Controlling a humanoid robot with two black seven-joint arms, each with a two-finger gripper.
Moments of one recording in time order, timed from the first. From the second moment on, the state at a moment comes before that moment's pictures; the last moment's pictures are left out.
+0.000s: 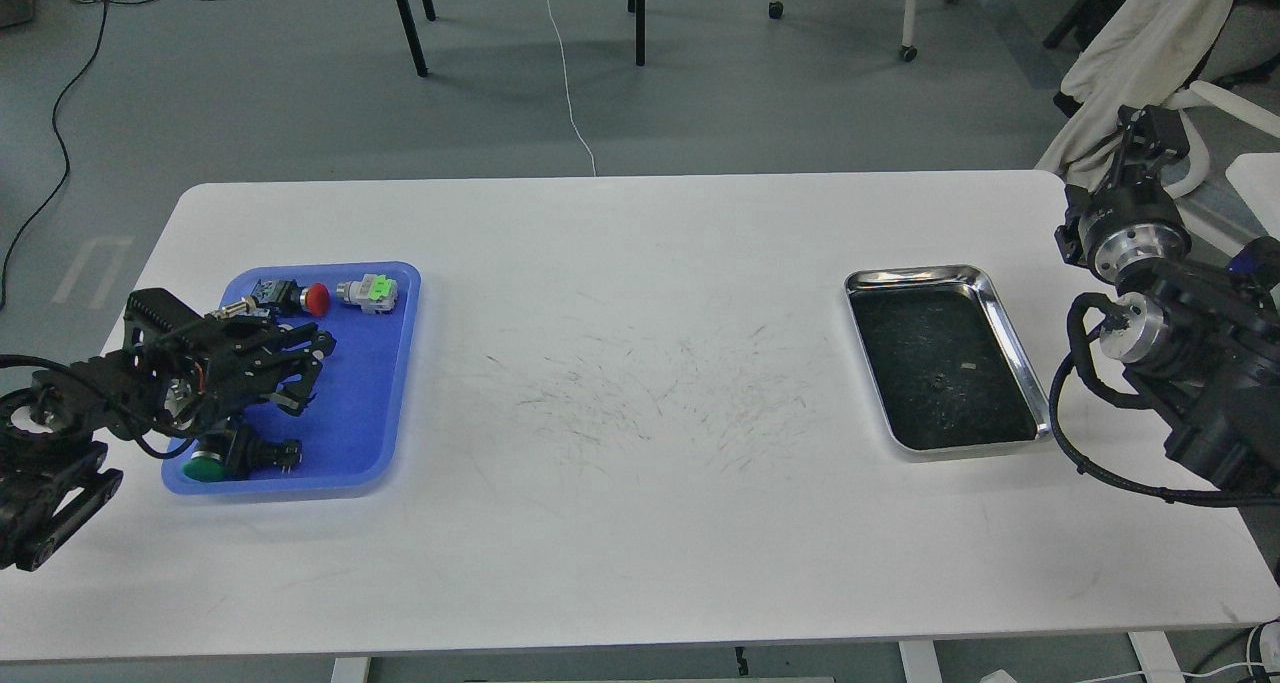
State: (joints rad) left arm -0.65 0.54 -0.45 -0.54 2.18 0.24 -0.49; right arm 0.85 -0.44 0.38 0.59 0.11 -0.18 0.40
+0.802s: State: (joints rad) left arm -0.65 0.54 -0.41 -0.53 2.18 0.24 -0.49; right arm 0.85 -0.44 0.38 0.59 0.11 -0.17 0.40
